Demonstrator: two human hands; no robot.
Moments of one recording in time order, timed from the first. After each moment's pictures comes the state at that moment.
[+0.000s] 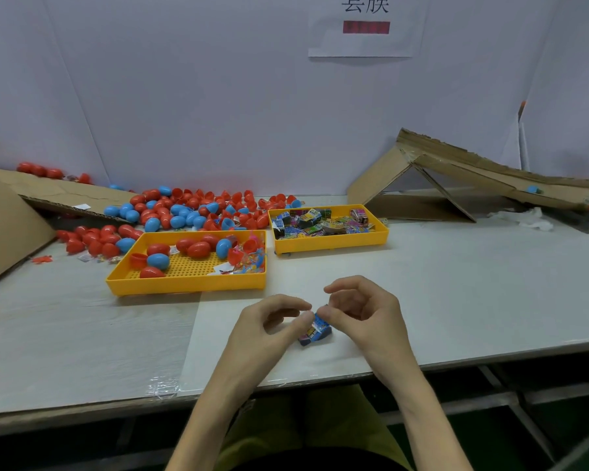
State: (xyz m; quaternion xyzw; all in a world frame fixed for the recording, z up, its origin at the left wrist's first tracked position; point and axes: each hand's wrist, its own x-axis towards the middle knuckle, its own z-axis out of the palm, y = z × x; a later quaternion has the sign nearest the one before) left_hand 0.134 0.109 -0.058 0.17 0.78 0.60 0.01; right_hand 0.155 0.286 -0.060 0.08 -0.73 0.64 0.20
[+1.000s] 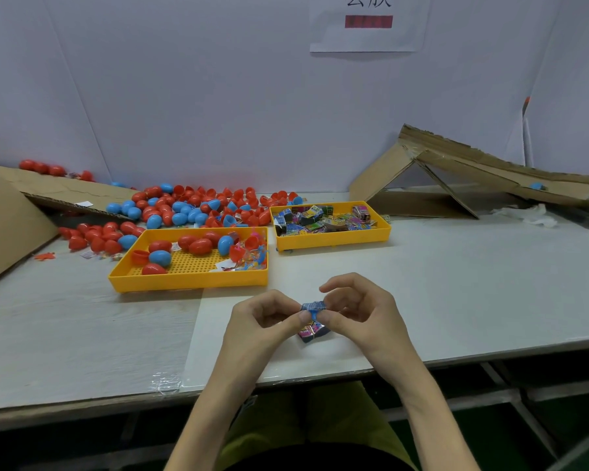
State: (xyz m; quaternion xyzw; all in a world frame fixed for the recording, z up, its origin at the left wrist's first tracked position) left_hand 0.134 0.106 -0.061 0.18 0.70 0.69 0.00; right_hand 0.159 0.284 -0.053 0.11 -0.74 0.65 0.14
